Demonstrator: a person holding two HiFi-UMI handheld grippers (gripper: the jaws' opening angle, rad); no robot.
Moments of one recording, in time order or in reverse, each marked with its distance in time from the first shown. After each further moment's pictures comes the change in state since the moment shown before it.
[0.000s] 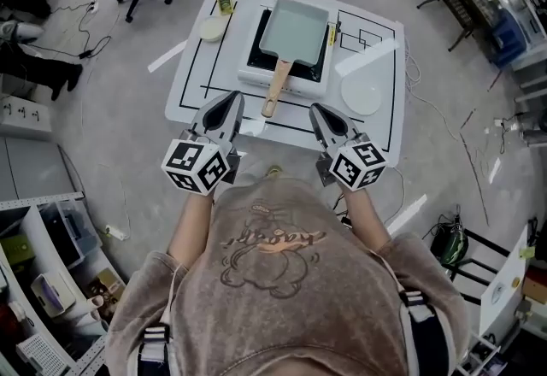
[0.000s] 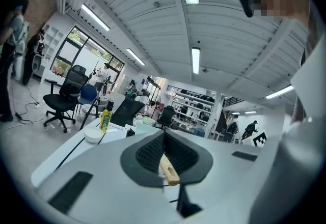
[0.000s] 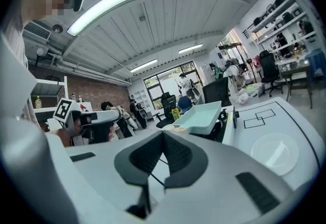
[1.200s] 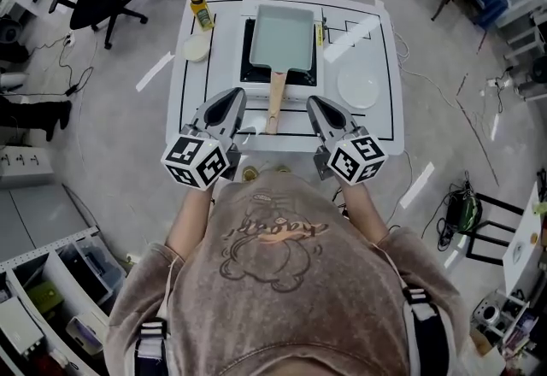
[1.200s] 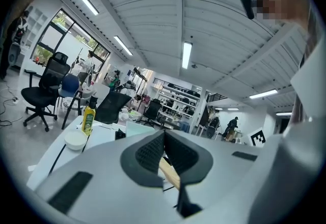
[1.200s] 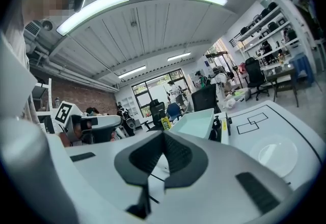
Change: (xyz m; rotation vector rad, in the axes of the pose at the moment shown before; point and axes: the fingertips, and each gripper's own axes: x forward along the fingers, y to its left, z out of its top) left arm 0.052 0.022 0.012 0.009 0.091 -0.191; right arm 0.030 -0.012 0.021 0.044 -0.090 -0.144
